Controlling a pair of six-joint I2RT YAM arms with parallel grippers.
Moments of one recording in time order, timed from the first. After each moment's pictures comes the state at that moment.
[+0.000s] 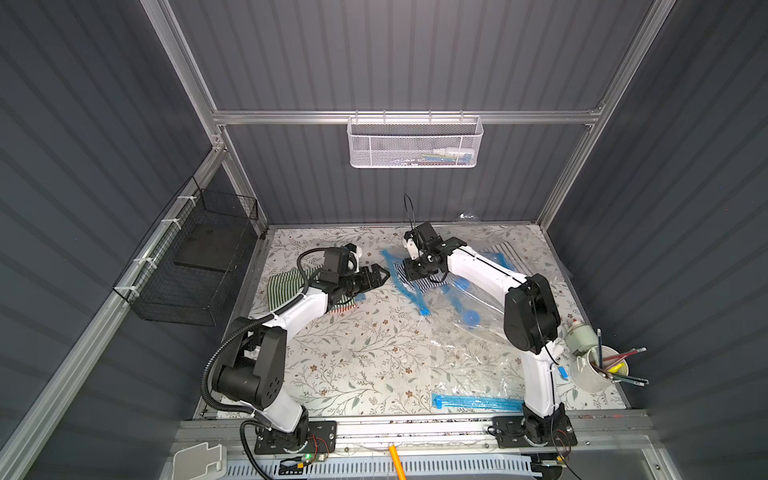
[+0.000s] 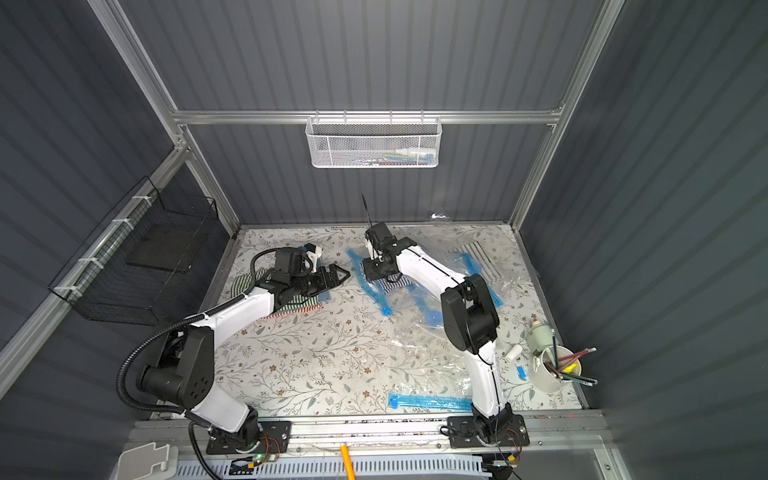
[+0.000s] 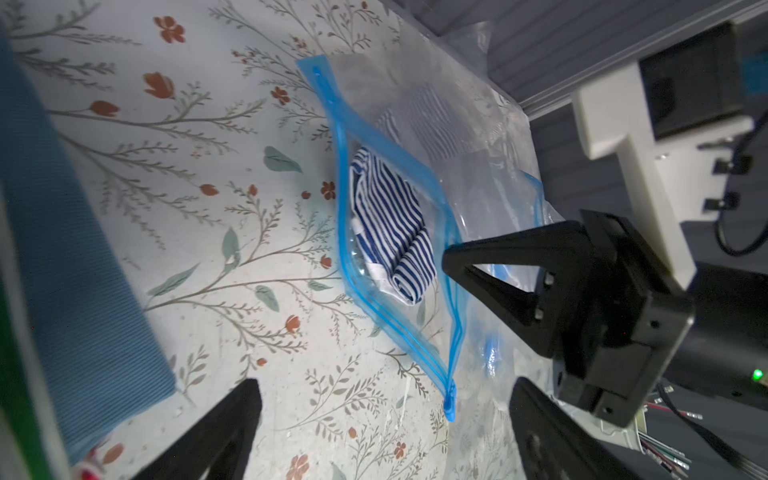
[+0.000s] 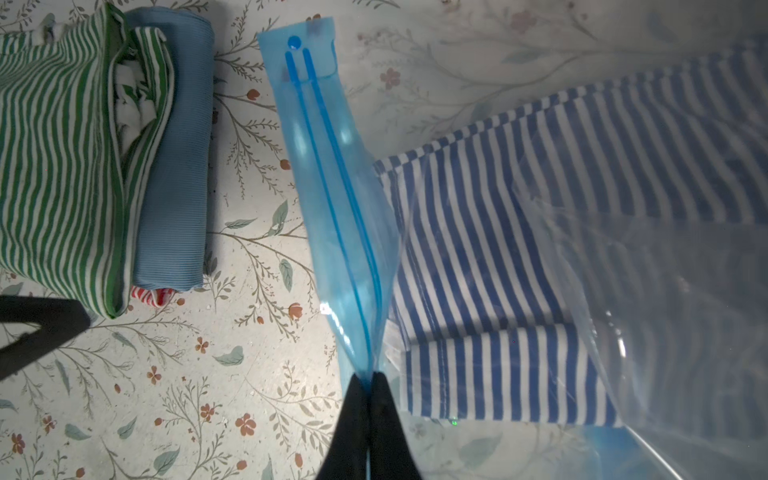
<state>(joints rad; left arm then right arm) -0.35 1.61 0.99 -0.02 0.47 -0.63 0.59 2.11 1.79 -0.69 -0.11 0.25</state>
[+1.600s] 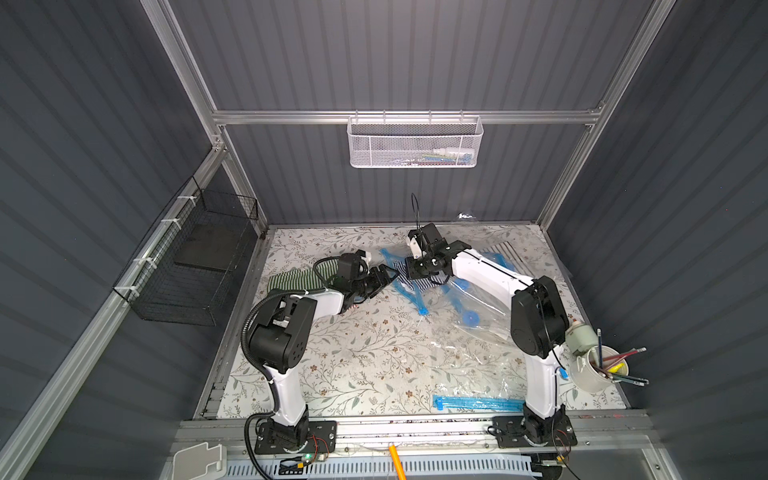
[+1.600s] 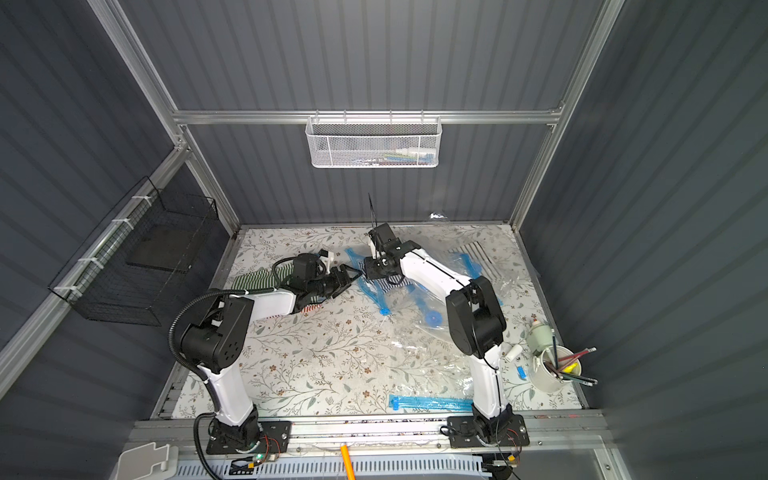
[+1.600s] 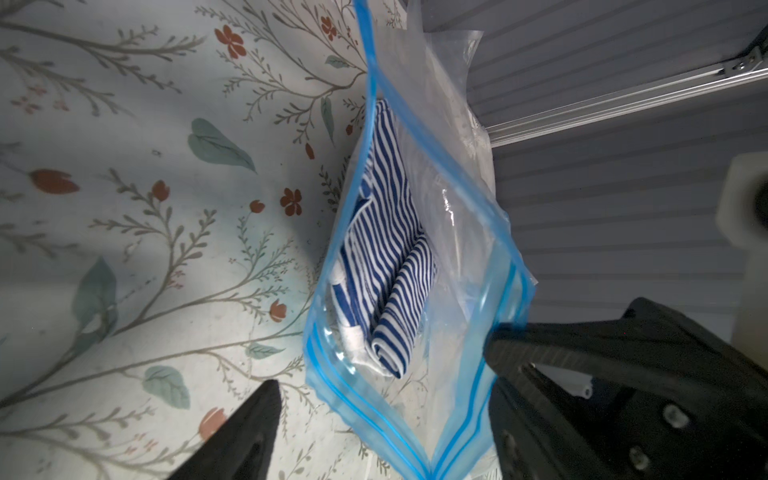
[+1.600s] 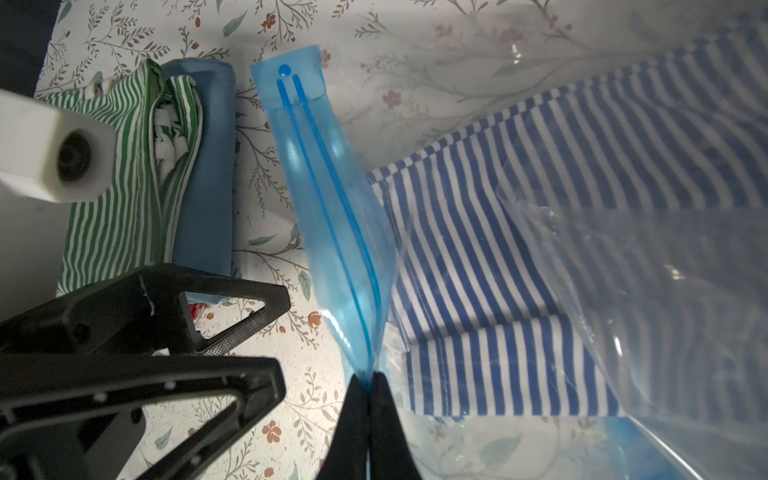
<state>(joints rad) -0.39 1.88 1.00 0.37 0.56 -0.90 0.59 2.04 1.70 -0.60 -0.12 0.32</state>
